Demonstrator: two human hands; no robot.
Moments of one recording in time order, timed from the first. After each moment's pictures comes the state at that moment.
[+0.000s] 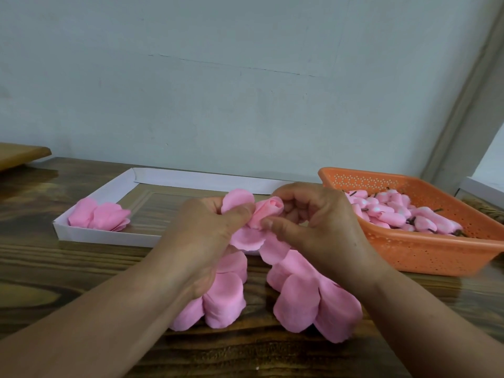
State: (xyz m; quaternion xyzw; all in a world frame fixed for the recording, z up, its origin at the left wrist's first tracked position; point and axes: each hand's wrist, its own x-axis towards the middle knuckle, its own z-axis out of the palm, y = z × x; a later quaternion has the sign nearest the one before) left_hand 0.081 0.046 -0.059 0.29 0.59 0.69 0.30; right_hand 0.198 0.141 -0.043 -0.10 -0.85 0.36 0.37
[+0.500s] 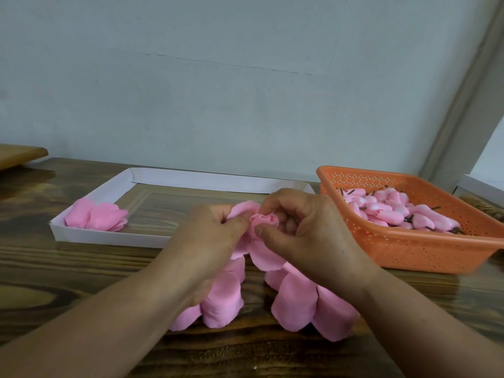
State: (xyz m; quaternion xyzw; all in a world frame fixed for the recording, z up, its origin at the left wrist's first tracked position) left_hand 0.081 0.047 -0.068 0.37 0.63 0.62 0.29; right_hand 0.195 0.142 -0.053 -0.09 -0.88 0.28 0.36
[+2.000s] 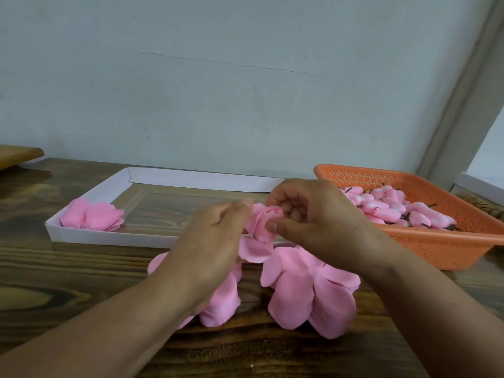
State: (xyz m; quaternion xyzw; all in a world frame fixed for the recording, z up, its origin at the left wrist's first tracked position) left_hand 0.099 0.037 -0.060 0.43 0.65 0.59 0.22; right_hand 0.205 0.156 -0.031 -0.14 -0.92 0.27 0.26
